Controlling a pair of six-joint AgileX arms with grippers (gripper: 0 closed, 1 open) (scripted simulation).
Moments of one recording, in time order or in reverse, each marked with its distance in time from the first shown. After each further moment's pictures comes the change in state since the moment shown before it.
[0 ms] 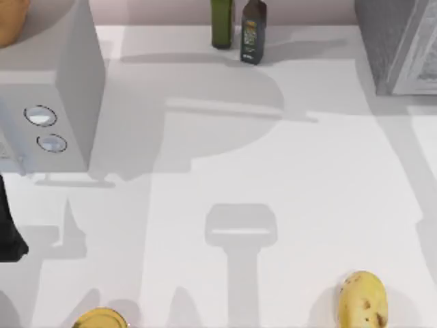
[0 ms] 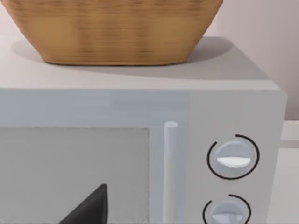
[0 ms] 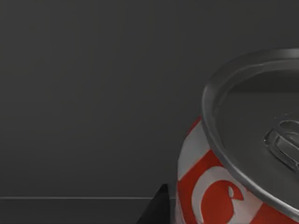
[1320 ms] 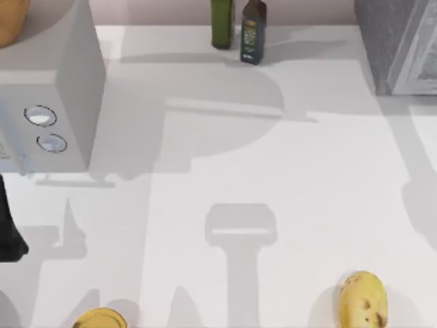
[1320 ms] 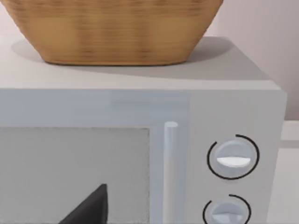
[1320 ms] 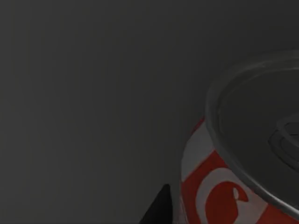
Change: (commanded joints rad) left arm 0.000 0.000 0.000 0.000 0.000 0.000; right arm -0.047 0.385 0.545 -0.127 -0.042 -0.005
